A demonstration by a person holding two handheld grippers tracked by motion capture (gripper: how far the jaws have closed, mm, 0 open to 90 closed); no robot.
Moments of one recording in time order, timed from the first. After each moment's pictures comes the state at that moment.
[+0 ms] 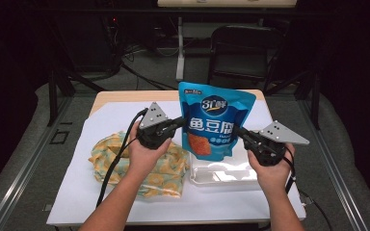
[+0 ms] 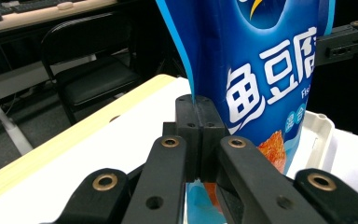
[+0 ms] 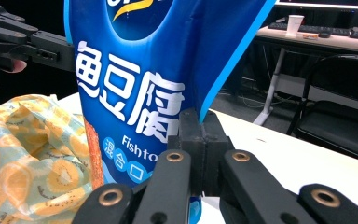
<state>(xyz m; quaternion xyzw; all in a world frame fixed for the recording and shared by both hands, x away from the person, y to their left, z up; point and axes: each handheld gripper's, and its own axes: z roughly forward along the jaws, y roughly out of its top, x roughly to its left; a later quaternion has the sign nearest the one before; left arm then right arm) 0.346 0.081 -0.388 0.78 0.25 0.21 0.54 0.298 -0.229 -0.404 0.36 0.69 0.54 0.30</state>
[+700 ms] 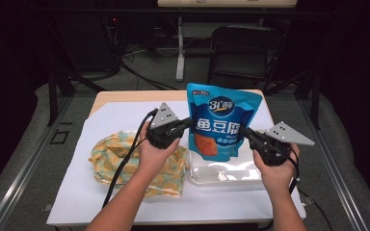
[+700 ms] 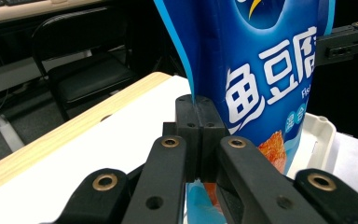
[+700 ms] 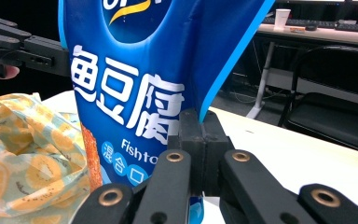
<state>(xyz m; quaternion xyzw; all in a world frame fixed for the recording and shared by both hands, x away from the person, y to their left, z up) 0.353 0.061 -0.397 0.78 0.26 0.20 0.54 0.302 -0.244 -0.413 0.38 0.68 0.54 0.31</state>
